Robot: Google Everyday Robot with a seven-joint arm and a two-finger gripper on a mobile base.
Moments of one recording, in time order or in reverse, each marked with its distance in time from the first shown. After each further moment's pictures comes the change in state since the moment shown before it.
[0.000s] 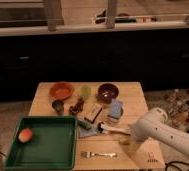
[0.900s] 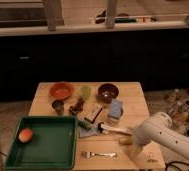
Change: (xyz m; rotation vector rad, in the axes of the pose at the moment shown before) arm 0.008 0.019 -0.003 -0.002 -0.045 -0.045
